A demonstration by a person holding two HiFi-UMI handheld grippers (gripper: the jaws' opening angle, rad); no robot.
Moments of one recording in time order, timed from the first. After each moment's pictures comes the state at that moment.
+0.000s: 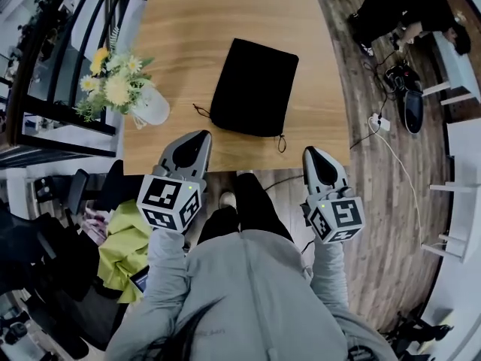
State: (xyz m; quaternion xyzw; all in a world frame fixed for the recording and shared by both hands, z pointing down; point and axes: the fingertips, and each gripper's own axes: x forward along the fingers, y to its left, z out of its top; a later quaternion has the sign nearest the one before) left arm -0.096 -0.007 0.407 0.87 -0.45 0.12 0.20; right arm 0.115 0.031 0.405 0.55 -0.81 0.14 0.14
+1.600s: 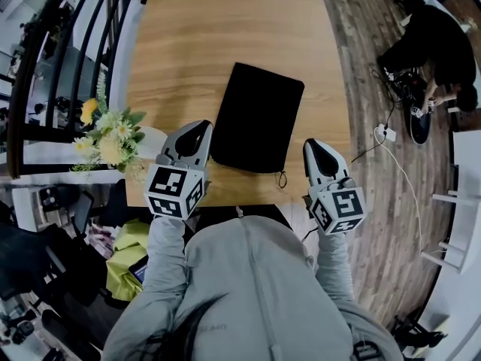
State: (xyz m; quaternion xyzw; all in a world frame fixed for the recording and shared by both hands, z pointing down) left arm -0.085 -0.143 0.417 0.86 -0.46 0.15 0.18; right arm 0.127 -0.102 0.414 0.53 -0.82 0.14 0.16
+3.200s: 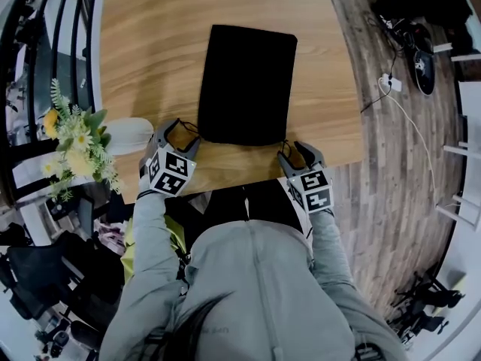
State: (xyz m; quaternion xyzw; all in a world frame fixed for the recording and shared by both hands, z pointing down) left arm -0.122 -0.096 0.623 0.83 -0.28 0.48 0.08; right arm 0.117 -0.001 0.619 0.47 -0.76 0.30 0.33
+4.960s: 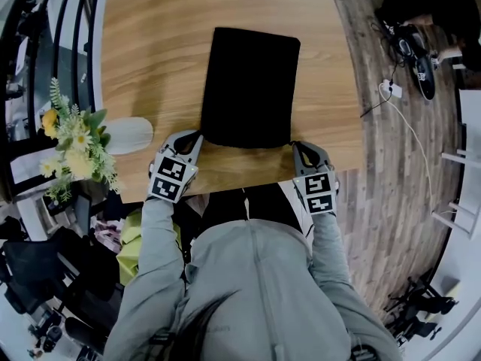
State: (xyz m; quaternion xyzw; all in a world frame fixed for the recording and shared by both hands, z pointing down) left arm -0.093 -0.088 0.605 0.86 -0.30 0.36 0.19; right arm 0.145 -0.027 0.602 0.50 -0.75 0.22 0.37
